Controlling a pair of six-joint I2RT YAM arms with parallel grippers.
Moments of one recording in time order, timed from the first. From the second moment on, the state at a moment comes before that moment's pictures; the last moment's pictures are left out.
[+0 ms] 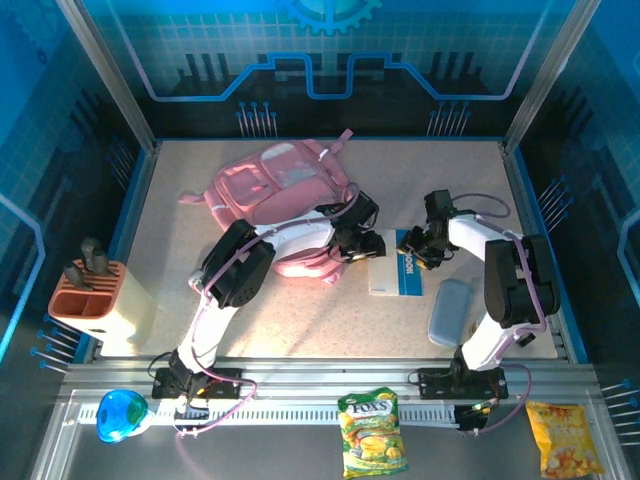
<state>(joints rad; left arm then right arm) -0.75 2.21 1.66 -0.54 0.28 -0.89 0.11 1.71 0.97 -0.58 -0.23 0.70</state>
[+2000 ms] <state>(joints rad) -0.74 2.12 1.54 -0.31 0.44 -0.90 0.10 1.67 0.93 -0.55 -0.25 0.74</state>
